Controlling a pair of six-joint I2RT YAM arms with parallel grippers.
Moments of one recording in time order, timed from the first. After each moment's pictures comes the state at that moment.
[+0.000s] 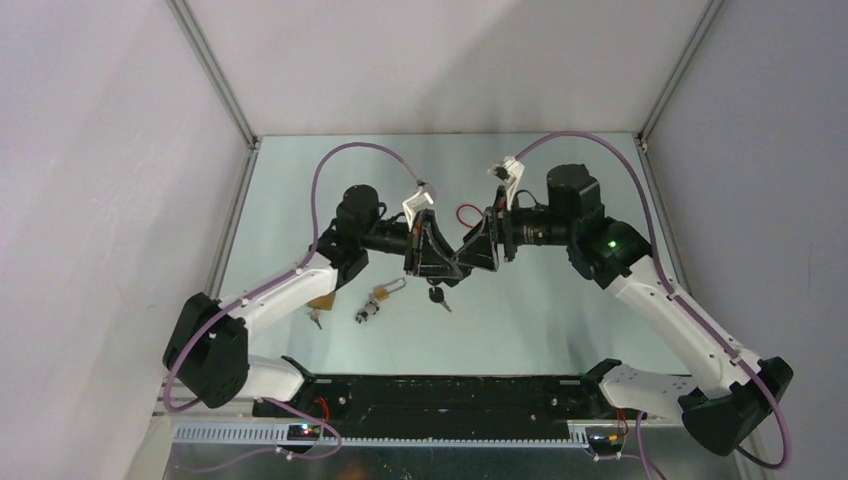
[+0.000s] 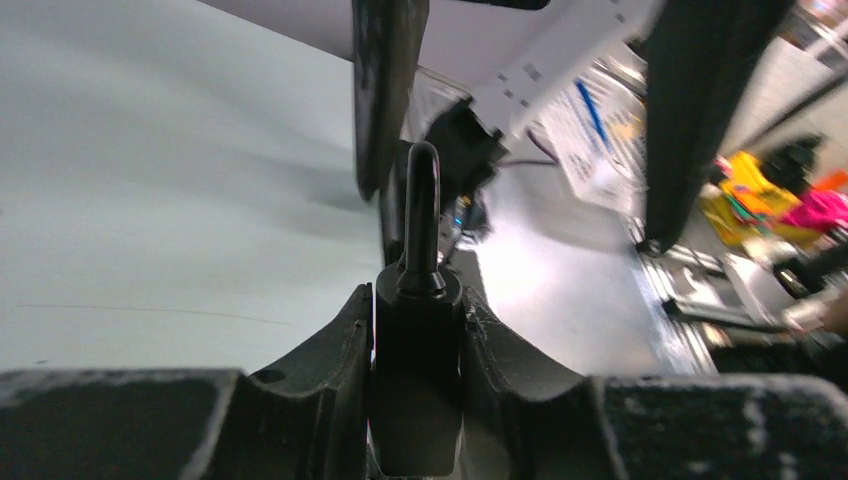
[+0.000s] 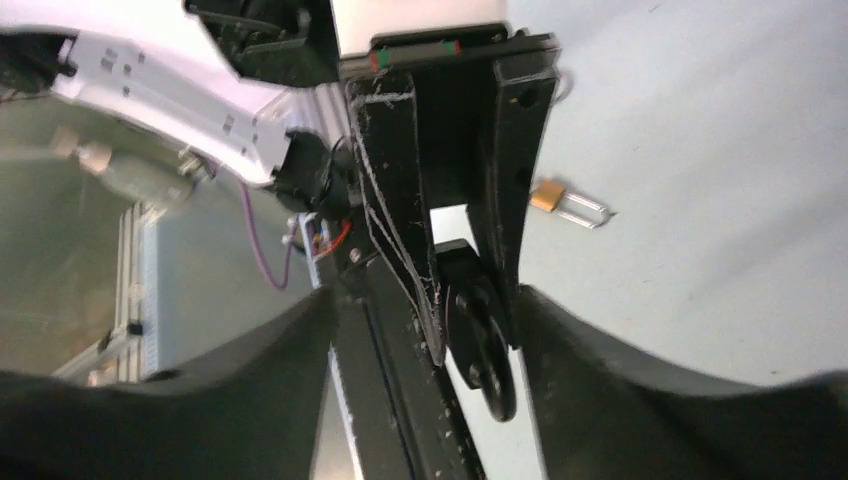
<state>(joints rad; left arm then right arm) -0.62 1.36 0.88 0.39 1.19 -0.43 0.62 1.13 1.20 -0.46 -0.74 0.21</state>
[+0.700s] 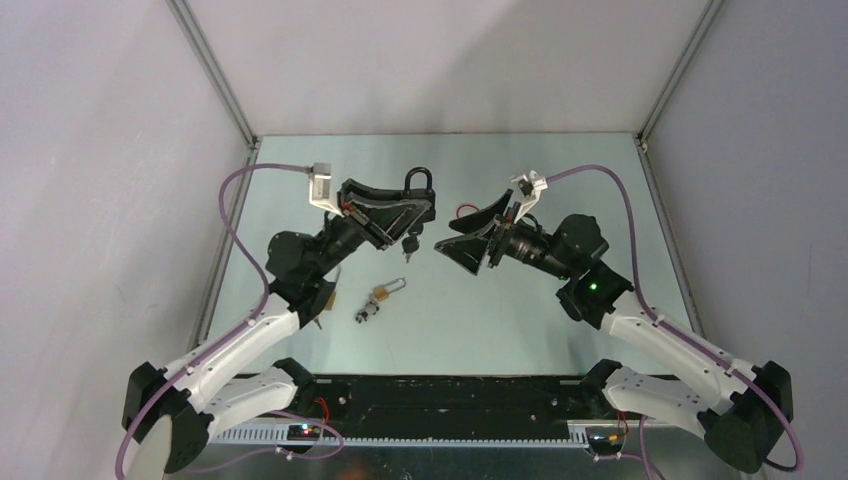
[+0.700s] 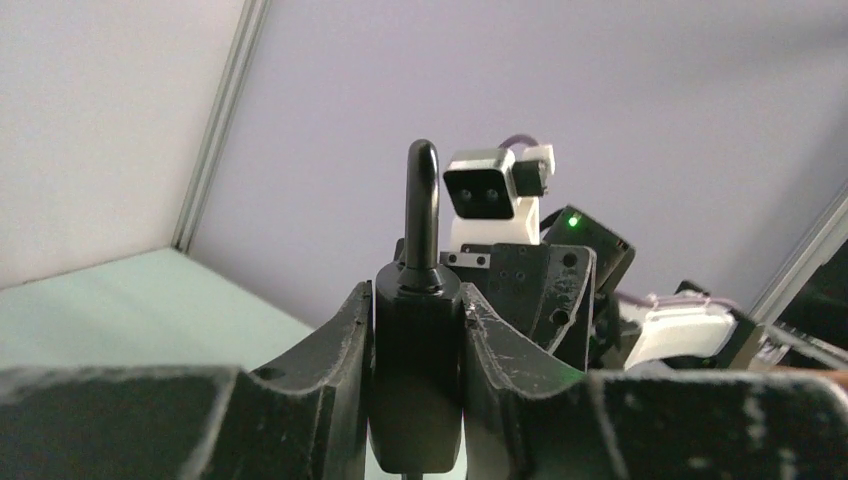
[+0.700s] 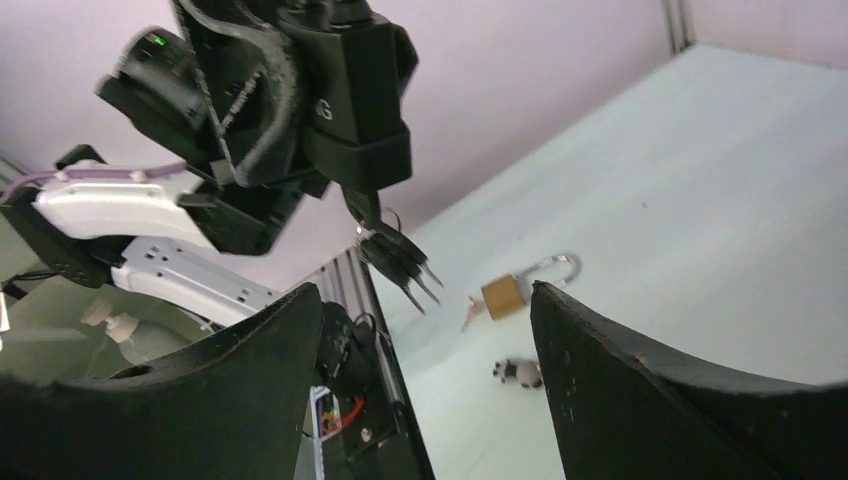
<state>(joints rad) -0.63 0.98 0.72 0.81 0.40 -0.73 0.72 0.97 0.82 0.32 -0.42 0.54</state>
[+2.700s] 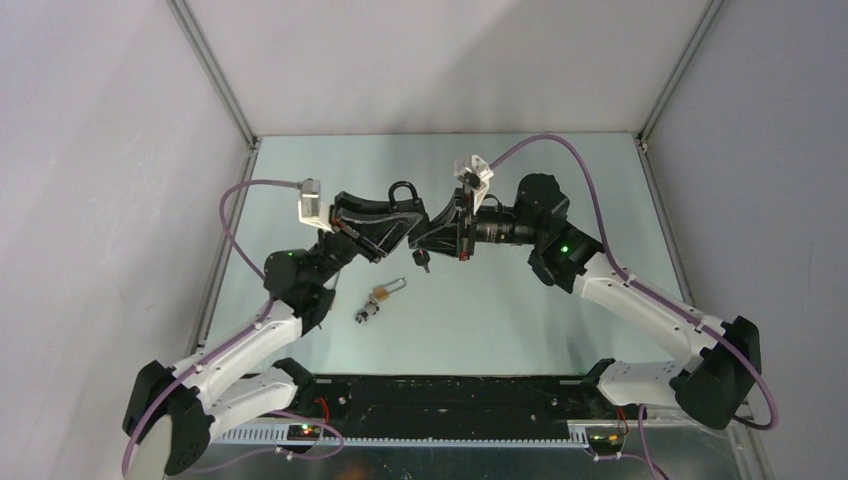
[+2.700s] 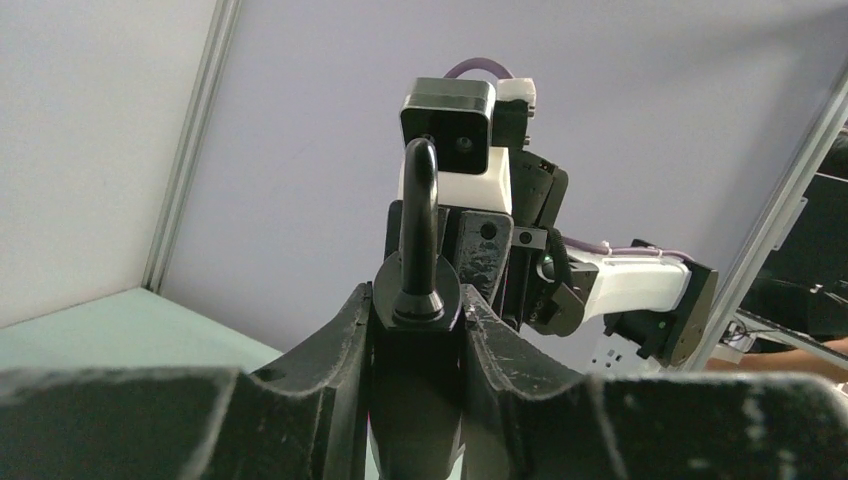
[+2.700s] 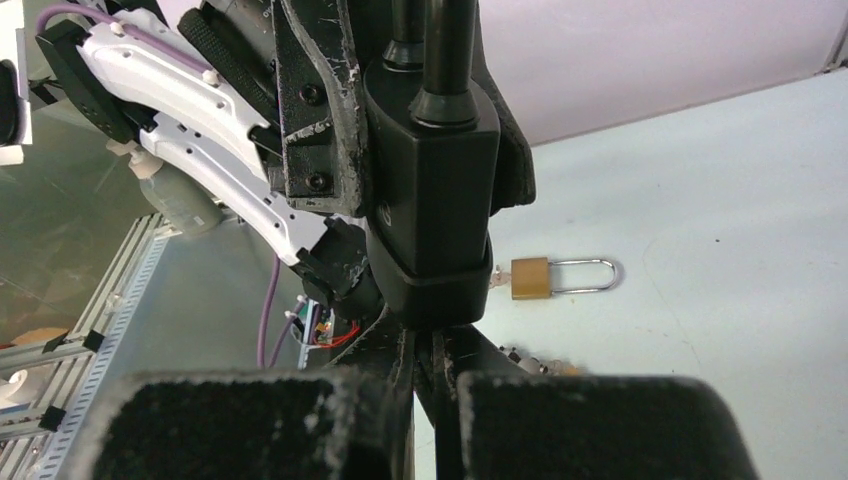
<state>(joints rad) -0.60 0.97 0.58 1.11 0.42 -0.80 0.78 1.25 1.12 0.17 -0.76 0.27</state>
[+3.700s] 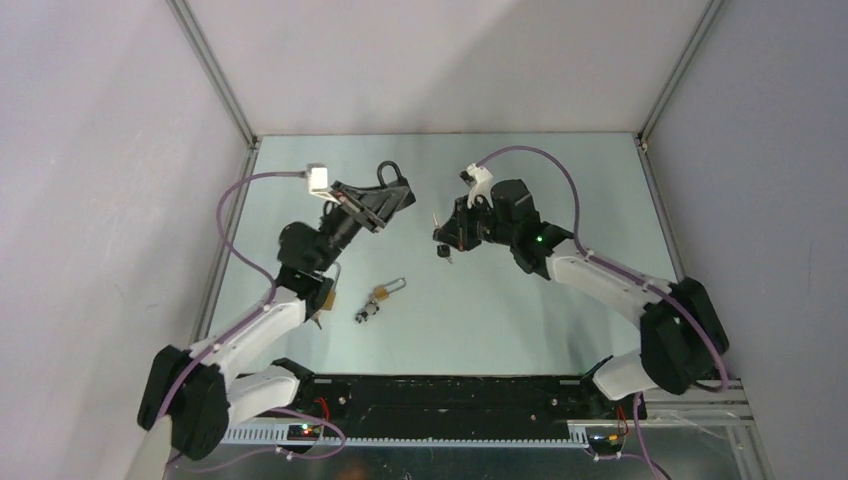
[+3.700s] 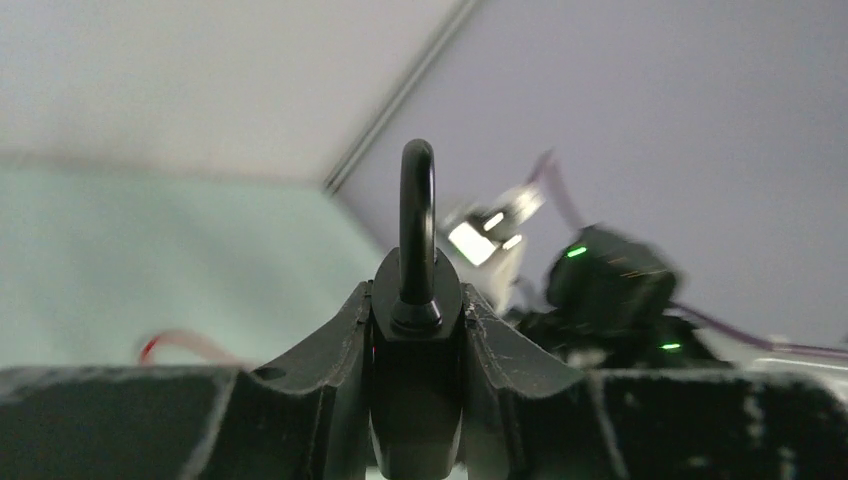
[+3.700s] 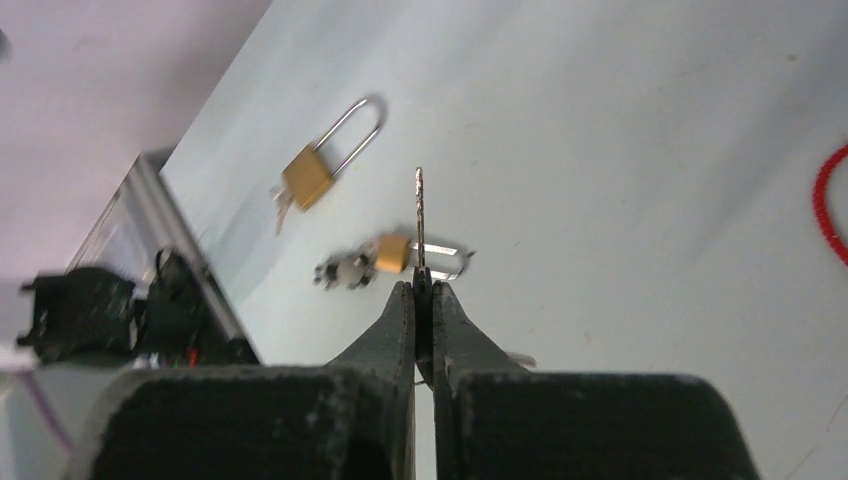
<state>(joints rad) -0.44 1.04 0.58 0.93 0.28 -0.83 0.66 1.41 1.00 0.01 -0.40 0.36</state>
